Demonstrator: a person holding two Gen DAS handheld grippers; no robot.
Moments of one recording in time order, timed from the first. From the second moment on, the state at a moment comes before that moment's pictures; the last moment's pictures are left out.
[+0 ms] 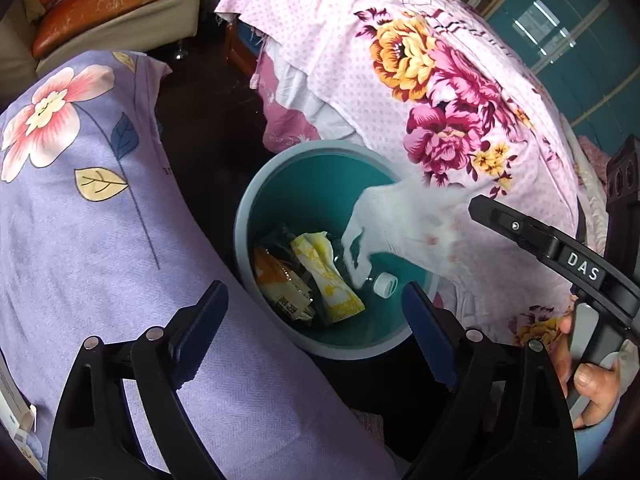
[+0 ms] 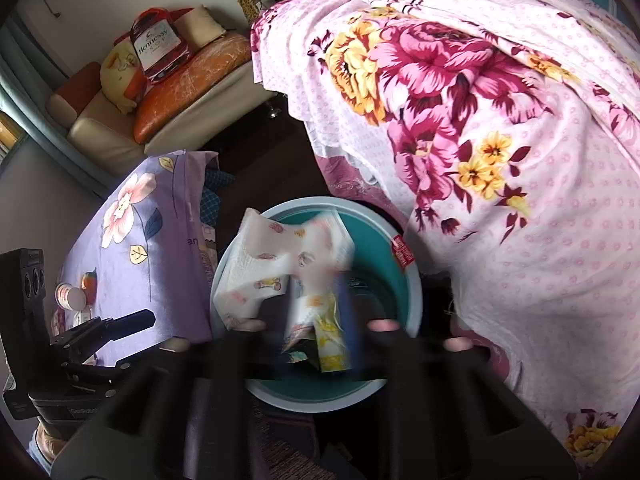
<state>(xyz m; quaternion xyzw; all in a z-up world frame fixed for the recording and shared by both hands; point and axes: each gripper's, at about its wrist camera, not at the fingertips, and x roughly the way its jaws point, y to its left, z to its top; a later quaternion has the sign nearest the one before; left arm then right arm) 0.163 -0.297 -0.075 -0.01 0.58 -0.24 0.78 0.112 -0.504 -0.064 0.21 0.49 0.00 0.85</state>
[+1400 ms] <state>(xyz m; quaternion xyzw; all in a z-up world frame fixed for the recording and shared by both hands) 0.007 -0.041 -0.040 -0.07 0.55 -0.14 0.82 0.041 -0.293 -0.025 0.09 0.55 0.11 0.83</state>
